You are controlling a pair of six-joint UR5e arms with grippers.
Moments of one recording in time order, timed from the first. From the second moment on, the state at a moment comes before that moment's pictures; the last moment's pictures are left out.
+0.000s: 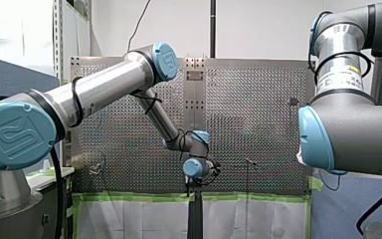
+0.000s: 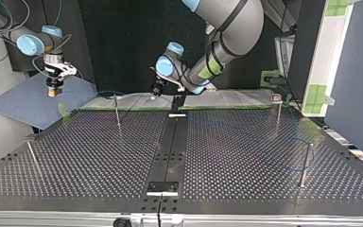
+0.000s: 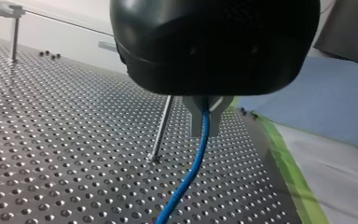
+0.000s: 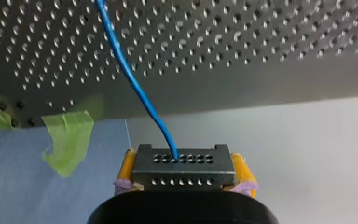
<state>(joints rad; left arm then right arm) -0.65 -2.63 -1.32 -2.54 -1.71 -1.75 1.42 -0.76 1.77 -0.92 1.26 1.69</state>
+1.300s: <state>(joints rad) -0.63 -2.63 -1.29 -2.55 -1.71 -1.77 1.41 -0.75 1.76 -0.93 1.17 1.70</state>
